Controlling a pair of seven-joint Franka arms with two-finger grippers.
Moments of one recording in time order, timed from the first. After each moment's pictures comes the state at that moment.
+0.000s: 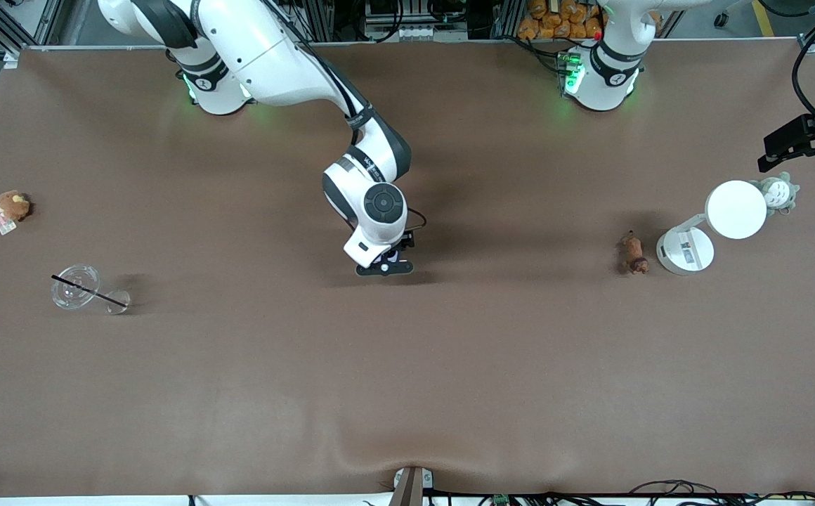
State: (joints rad) left arm -0.02 -0.03 0.04 -1.54 -0.01 1.51 0.09; right arm 0.75 0.78 0.00 -1.56 0.03 2.20 0.66
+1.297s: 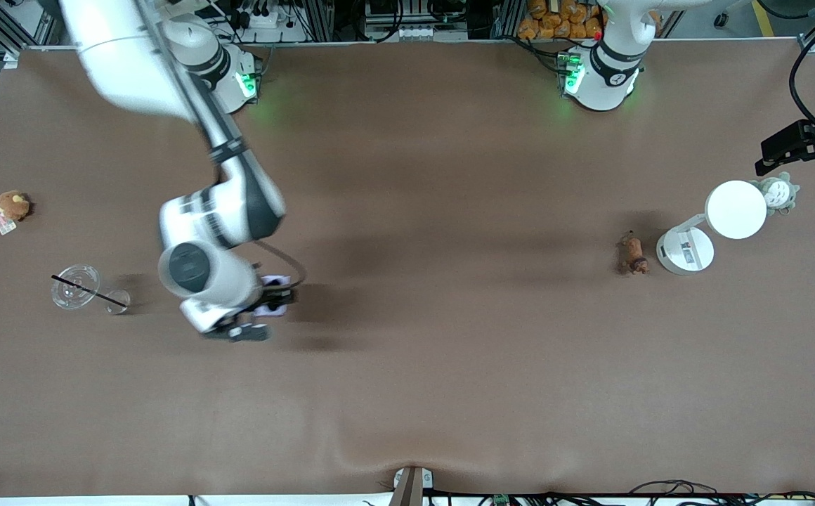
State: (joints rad) left arm -0.02 -0.02 0.04 -1.54 -0.01 1.51 0.09; right arm 0.28 0.60 -0.03 -1.57 0.05 2.05 0.25
